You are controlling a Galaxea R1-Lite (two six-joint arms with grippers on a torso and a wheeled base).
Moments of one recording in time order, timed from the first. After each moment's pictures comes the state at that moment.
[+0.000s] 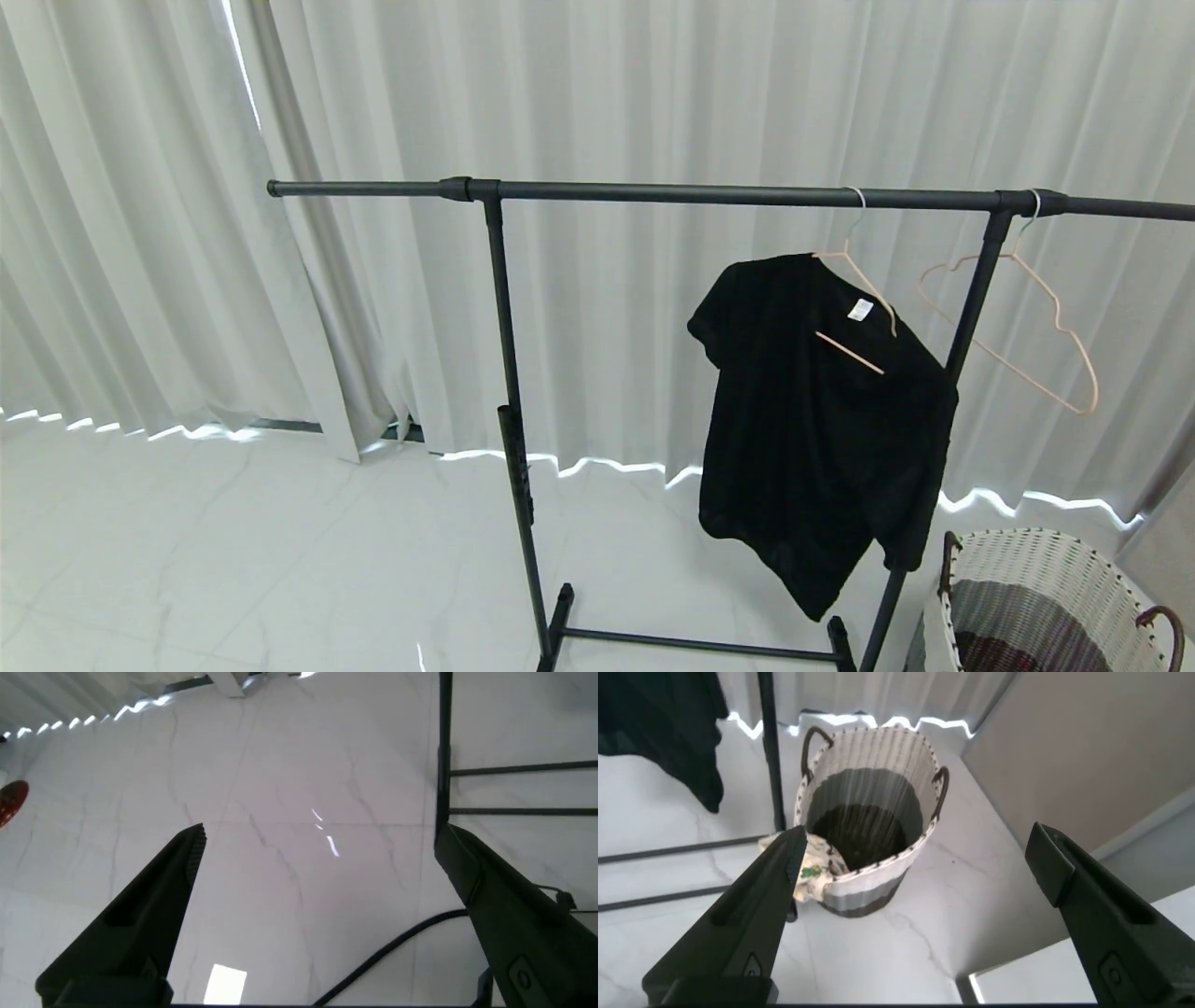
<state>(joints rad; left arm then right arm) -0.08 0.62 0.00 -0.06 0.25 0.28 0.17 0.32 -0.10 0.17 -0.58 -0.02</state>
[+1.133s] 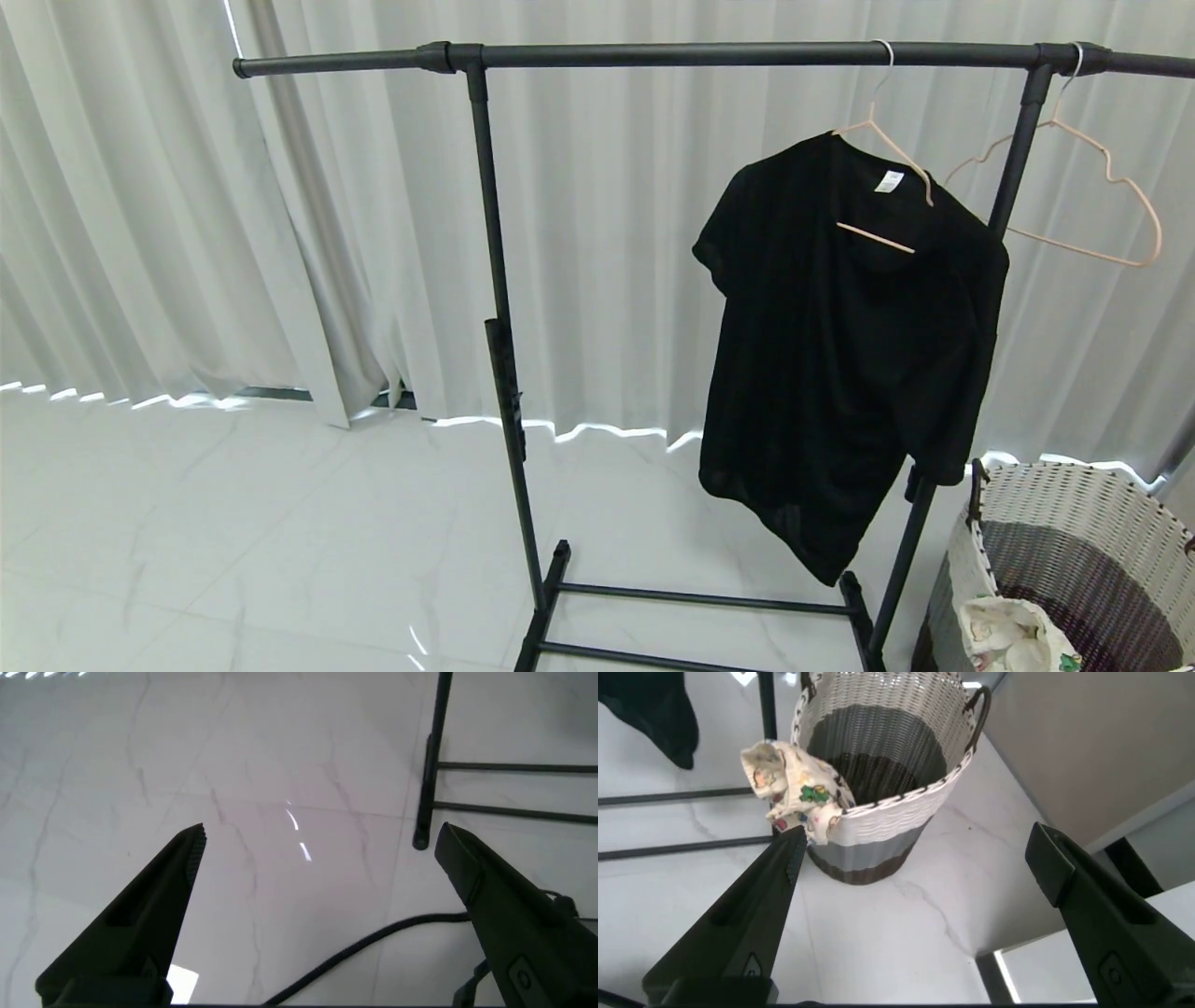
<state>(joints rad) -0.10 0.57 0.00 -0.05 0.27 0.14 0.17 0.36 -0.10 0.17 -0.58 -0.02</state>
